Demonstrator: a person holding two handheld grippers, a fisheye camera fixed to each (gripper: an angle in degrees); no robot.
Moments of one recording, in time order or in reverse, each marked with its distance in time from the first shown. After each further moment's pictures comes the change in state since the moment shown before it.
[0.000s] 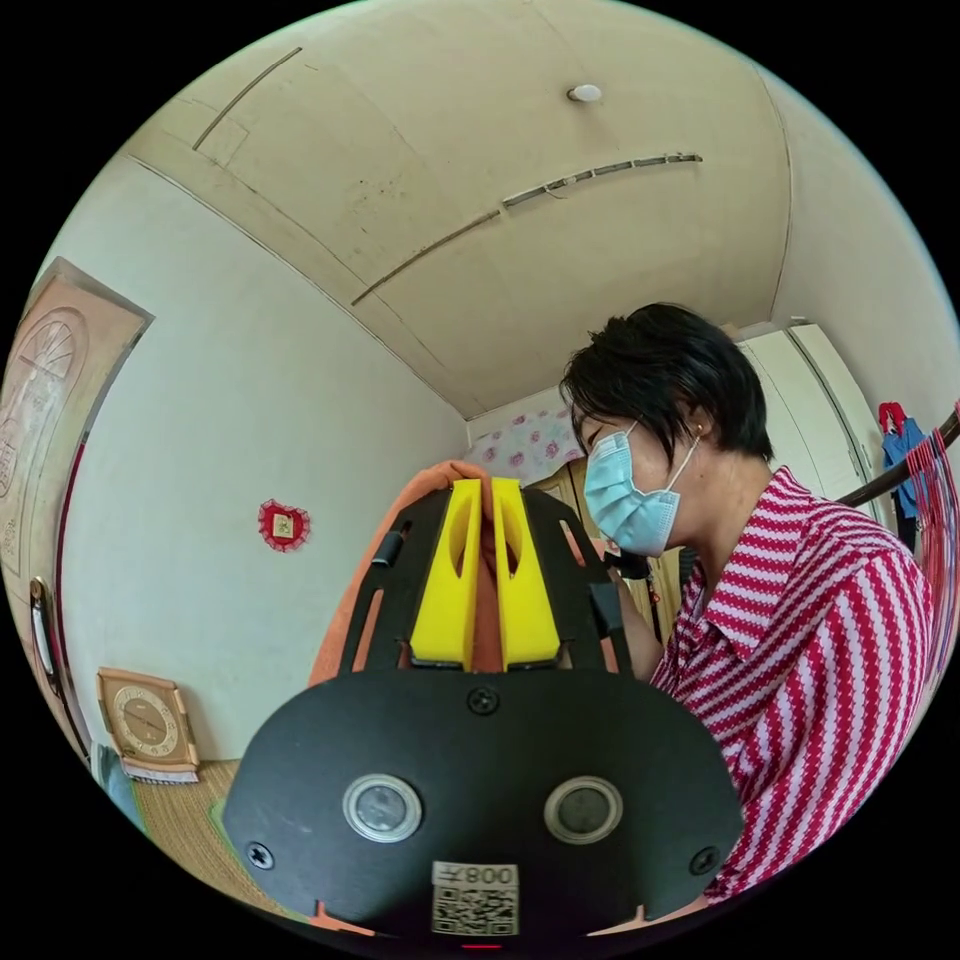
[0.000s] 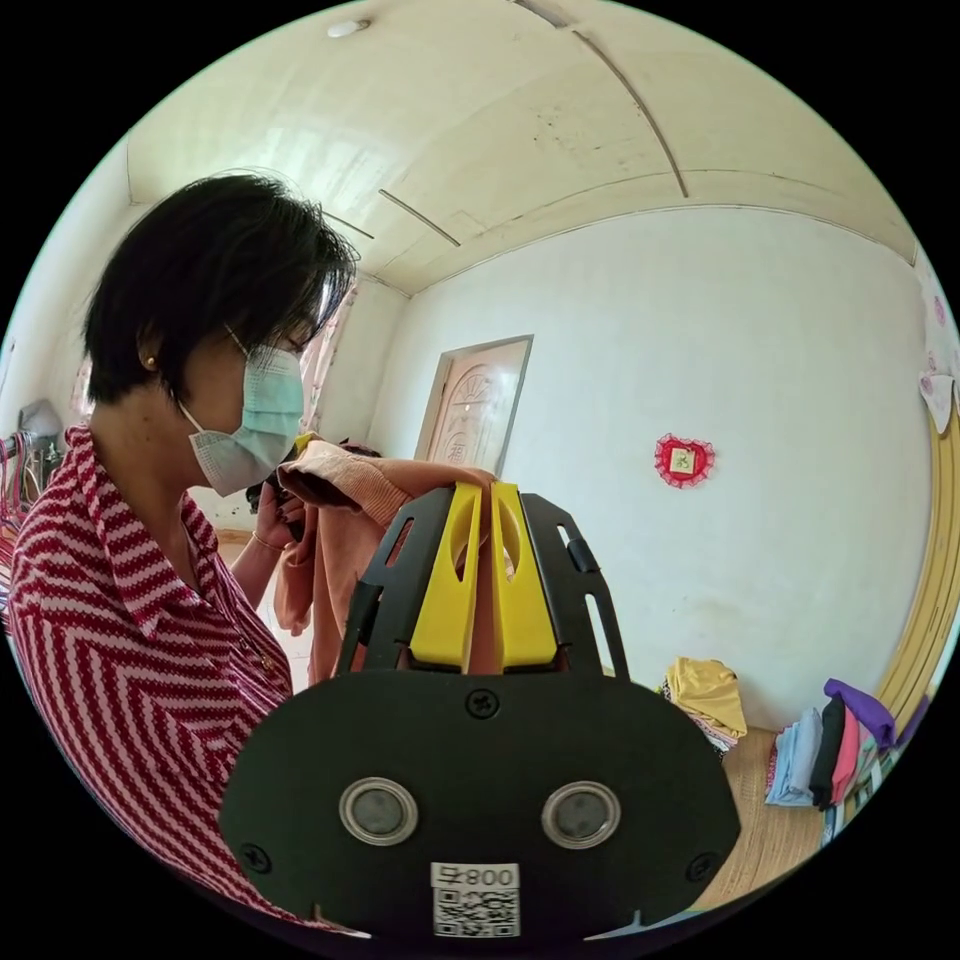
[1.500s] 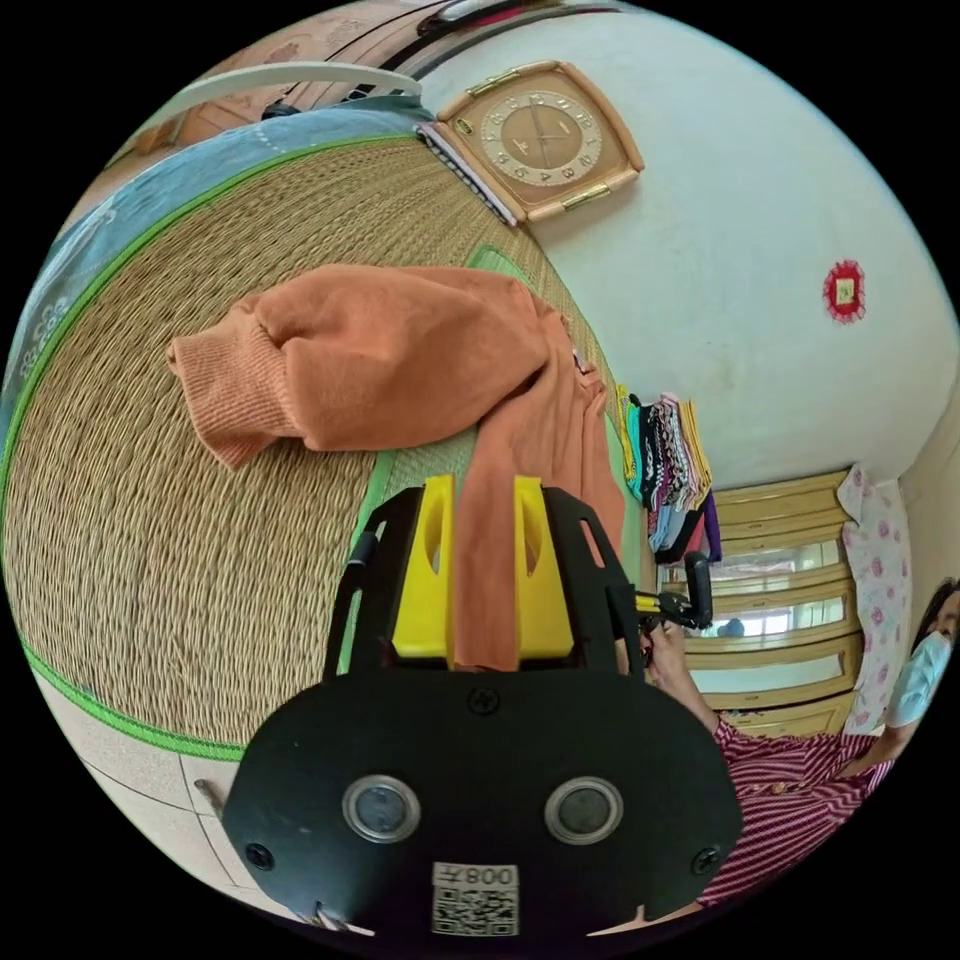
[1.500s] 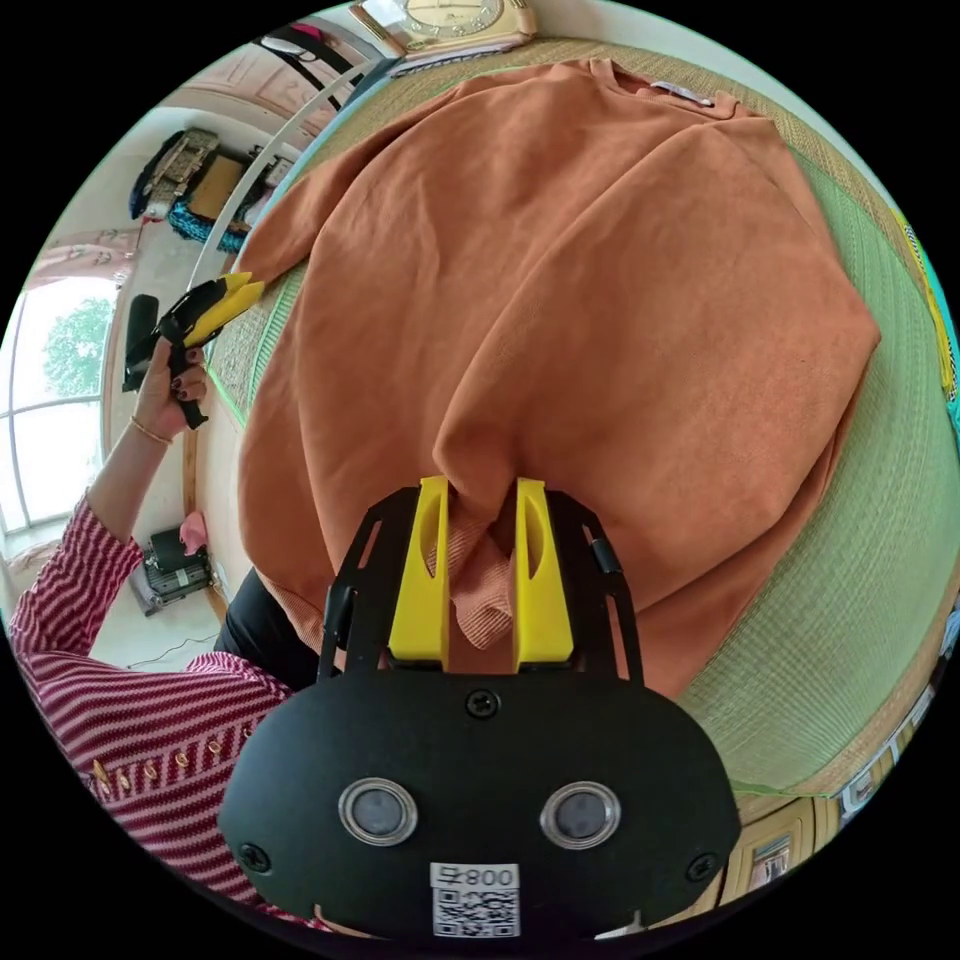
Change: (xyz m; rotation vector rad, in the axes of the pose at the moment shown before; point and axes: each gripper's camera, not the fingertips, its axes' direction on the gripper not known) left arm -0.738 0.277 -0.084 -0.862 -0.743 -1.348; right arm 0.254 0.220 0.577 -1.531 -0.327 0.588
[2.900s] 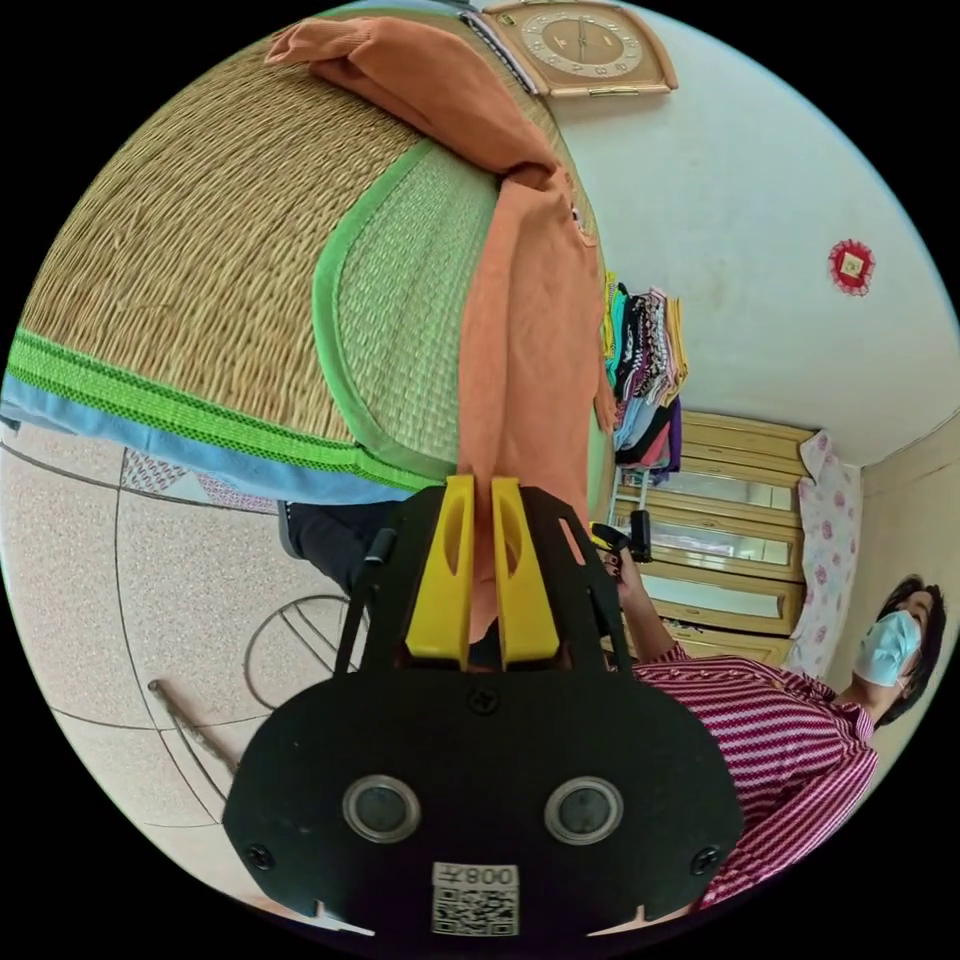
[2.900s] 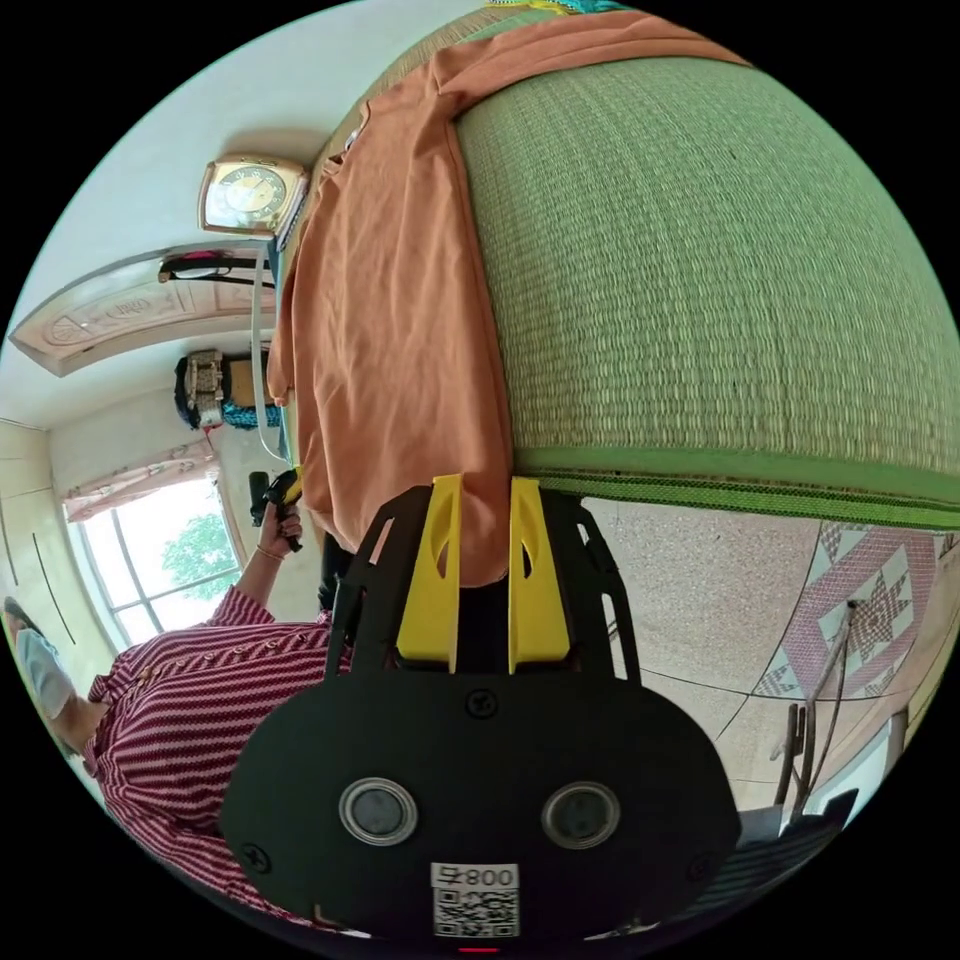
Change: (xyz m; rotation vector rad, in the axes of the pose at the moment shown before) left arm 0.016 0.088 -0.236 -0.336 0.155 -0.067; right arm 0.106 0.328 -0.262 0.177 -0.479 0.493
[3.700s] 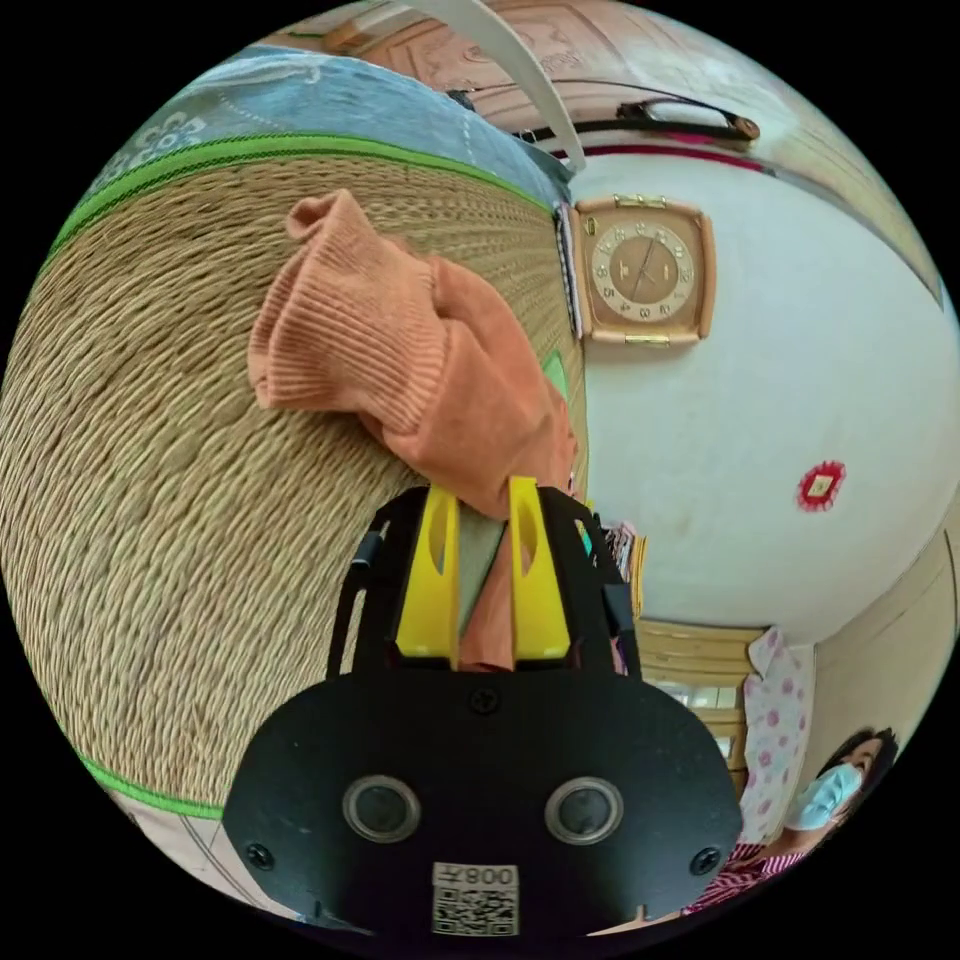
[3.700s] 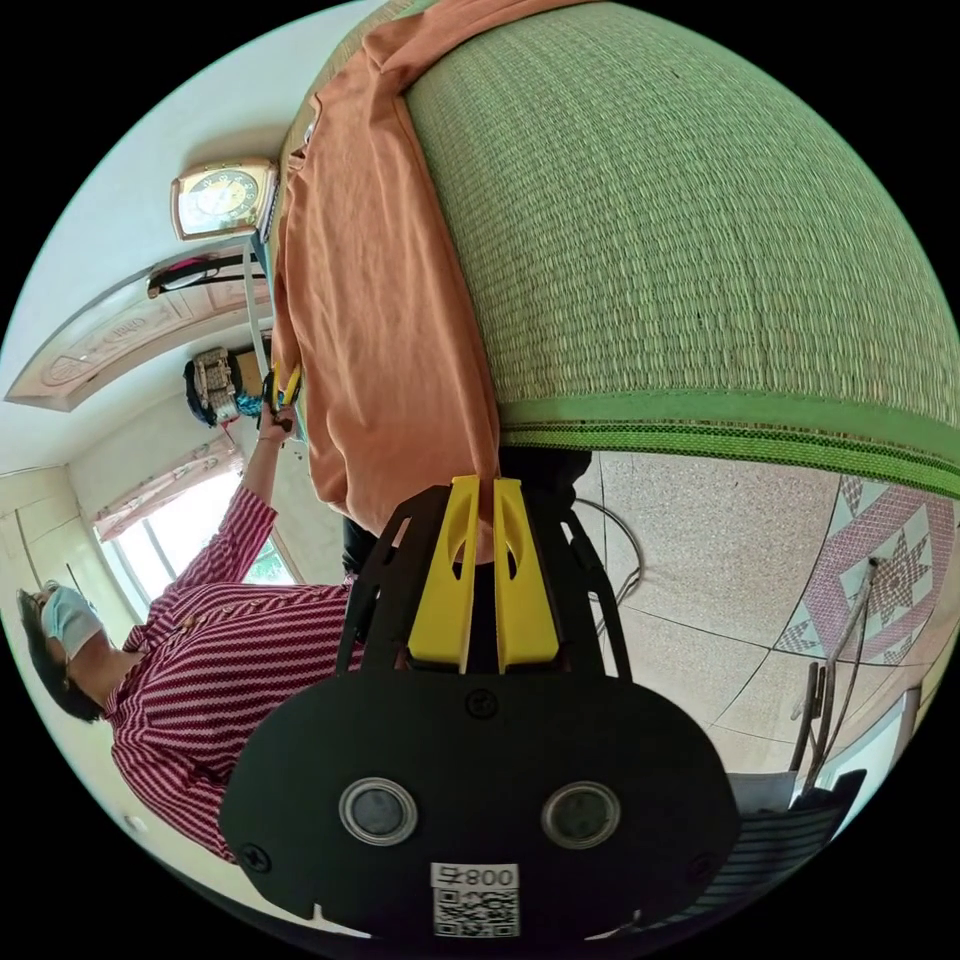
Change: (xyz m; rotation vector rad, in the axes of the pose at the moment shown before) left arm -0.040 -0.126 -0.104 0.547 0.108 -0.259; right arm -0.002 -0.006 -0.096 -0.141 -0.073 0.089
